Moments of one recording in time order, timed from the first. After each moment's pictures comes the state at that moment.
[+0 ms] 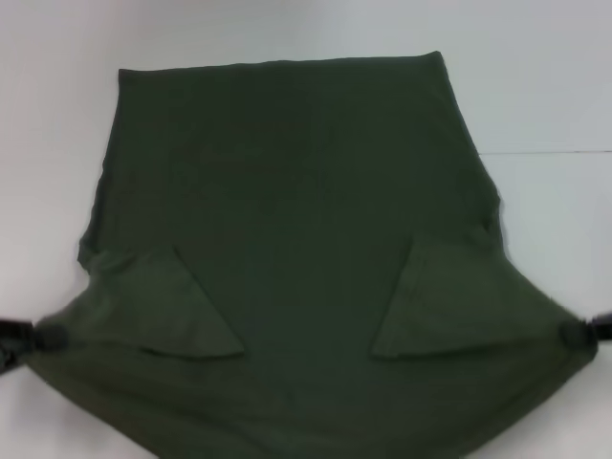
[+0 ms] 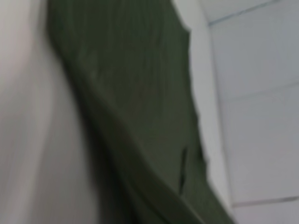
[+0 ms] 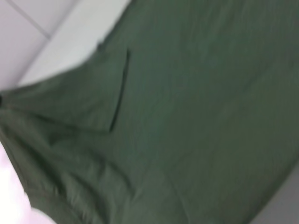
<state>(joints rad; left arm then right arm) -0.49 -1.91 0.04 0.64 2.49 1.85 -2.33 0.63 1.82 -0.53 -0.57 -2.40 -1.69 1.95</state>
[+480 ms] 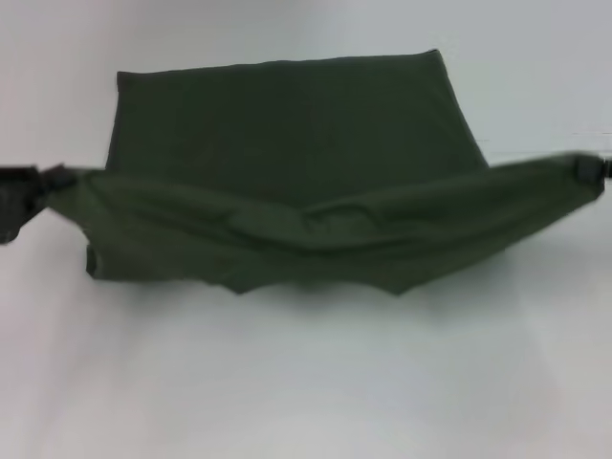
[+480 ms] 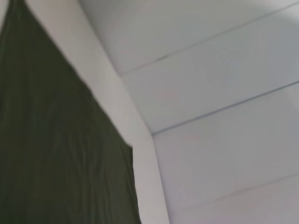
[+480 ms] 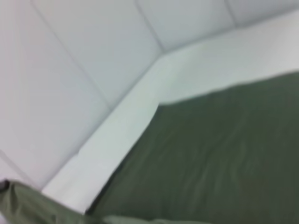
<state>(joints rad) -0.60 -1.90 0.00 0.47 2.21 1.57 -2.27 0.66 1.79 -0.39 -0.56 -2.16 -1.56 1.94</state>
